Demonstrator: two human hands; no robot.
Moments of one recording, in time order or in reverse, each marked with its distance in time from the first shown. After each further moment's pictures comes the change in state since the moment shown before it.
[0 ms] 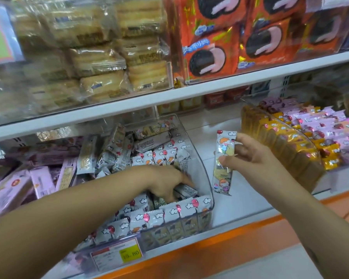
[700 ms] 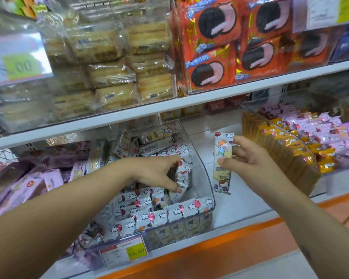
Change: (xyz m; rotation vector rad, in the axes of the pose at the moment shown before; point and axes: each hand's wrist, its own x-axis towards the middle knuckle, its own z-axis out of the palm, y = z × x) left_hand -0.052 -0.003 -0.022 -0.333 0.184 -0.116; right_hand -0.003 -0.006 0.003 0.057 -0.010 -0.026
